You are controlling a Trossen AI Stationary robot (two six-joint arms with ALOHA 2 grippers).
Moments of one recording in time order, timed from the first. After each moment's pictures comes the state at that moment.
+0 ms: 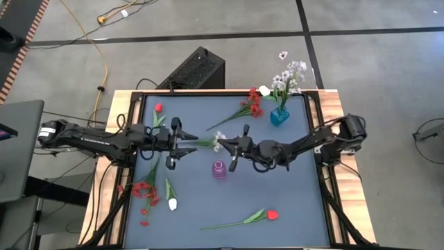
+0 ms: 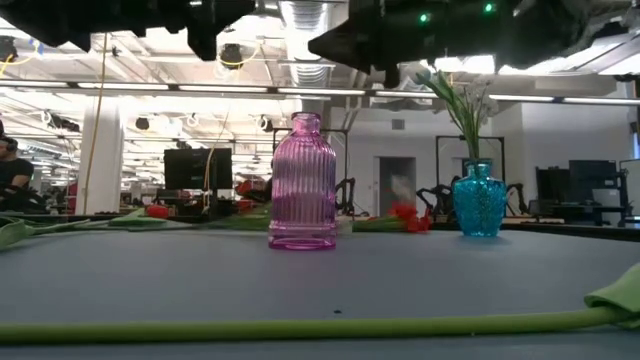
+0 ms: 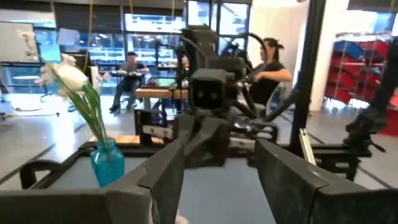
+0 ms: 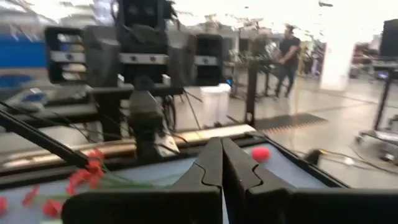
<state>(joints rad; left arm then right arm) -0.01 0.94 0.41 0.68 0.02 -0.03 0.16 1.69 0.79 1.01 0.51 -0.03</state>
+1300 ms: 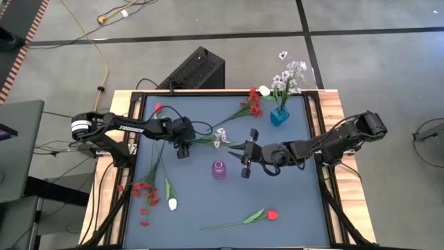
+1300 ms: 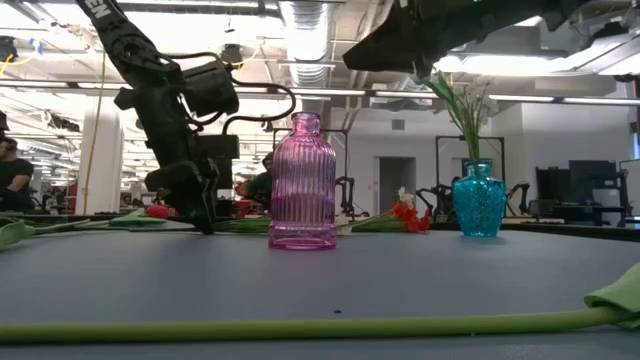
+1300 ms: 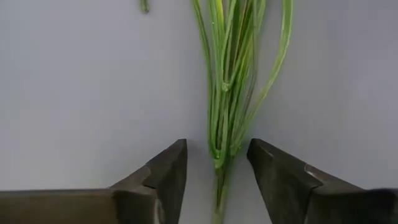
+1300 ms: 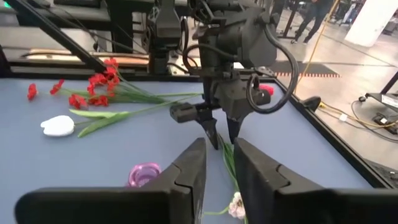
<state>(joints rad) 0.34 1.49 0.61 -0.20 -0.03 0.19 0.23 1.44 0.79 0.38 0.50 0.00</state>
